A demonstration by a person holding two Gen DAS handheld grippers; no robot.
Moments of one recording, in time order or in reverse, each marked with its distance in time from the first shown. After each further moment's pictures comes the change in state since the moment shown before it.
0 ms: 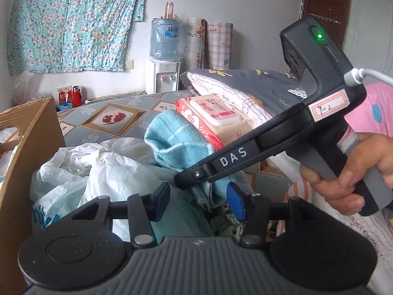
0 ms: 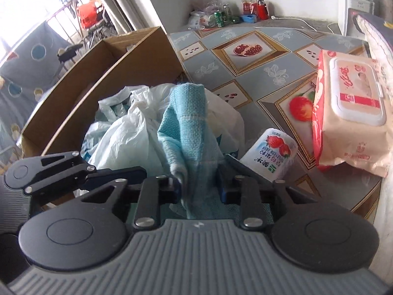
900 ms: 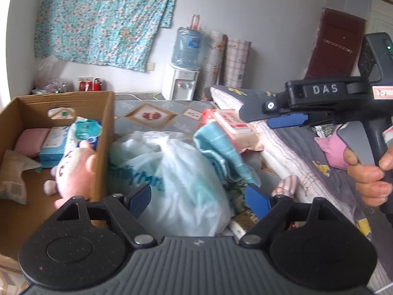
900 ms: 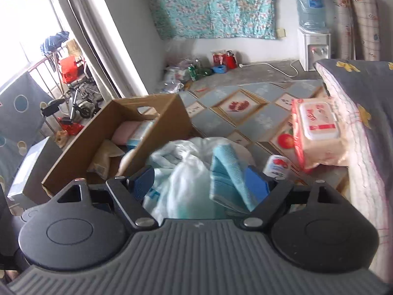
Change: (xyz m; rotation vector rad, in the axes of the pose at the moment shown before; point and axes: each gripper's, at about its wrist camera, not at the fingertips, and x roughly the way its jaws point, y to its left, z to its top) left arm -0.123 0.041 -0.025 -0.130 -0.044 -0.013; right arm -0.113 0.099 -0.022 0.078 -0.255 -0.166
